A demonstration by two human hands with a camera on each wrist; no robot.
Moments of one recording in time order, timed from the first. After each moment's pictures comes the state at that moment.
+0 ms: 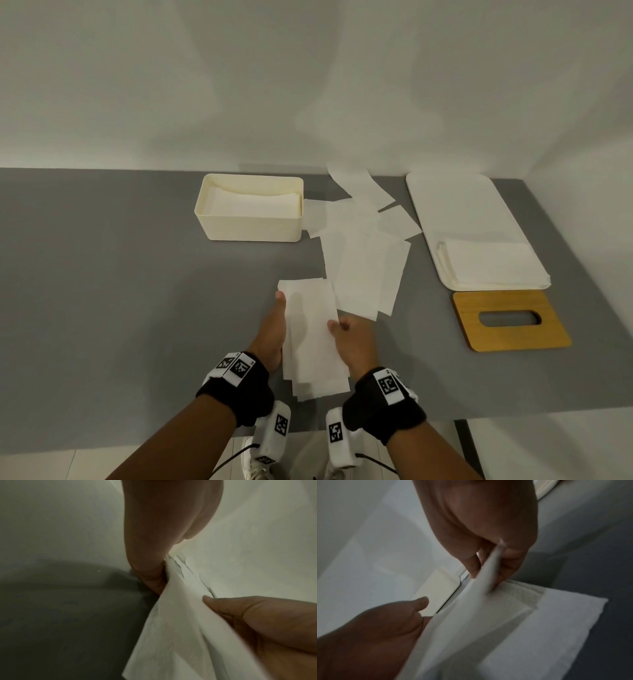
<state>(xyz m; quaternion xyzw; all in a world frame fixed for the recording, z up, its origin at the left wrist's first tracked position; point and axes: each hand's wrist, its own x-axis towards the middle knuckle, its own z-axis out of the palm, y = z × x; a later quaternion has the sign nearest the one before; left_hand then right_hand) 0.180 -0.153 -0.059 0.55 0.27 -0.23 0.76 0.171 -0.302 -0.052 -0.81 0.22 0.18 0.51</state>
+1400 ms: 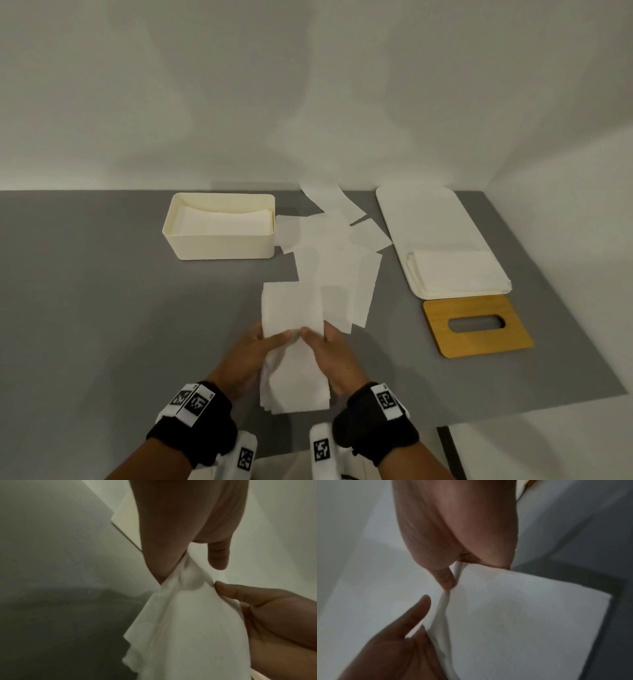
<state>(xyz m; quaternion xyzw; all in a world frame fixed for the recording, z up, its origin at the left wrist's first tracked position) 0.166 -0.151 -0.031 0.57 0.11 -0.26 0.77 0.165 -0.313 -0.020 -0.70 0.14 0.20 0.67</state>
